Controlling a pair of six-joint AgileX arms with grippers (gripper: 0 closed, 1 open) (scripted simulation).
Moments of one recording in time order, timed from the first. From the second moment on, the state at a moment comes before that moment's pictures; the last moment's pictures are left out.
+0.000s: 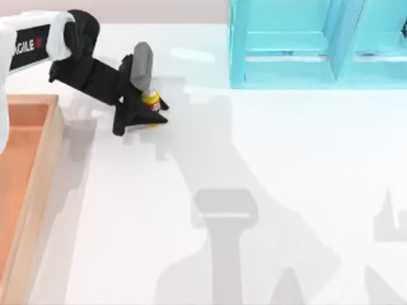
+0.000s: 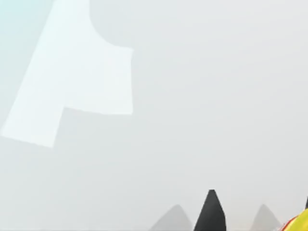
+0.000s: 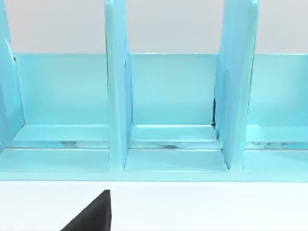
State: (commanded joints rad) left arm -0.15 2.59 2.02 -0.86 0.89 1.39; right arm 0.00 0.00 0.00 0.00 0.00 0.00
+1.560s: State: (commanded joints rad) left arm -0.15 2.50 2.25 -1.18 0.89 1.39; right arm 0.00 0.00 0.00 0.00 0.00 0.00
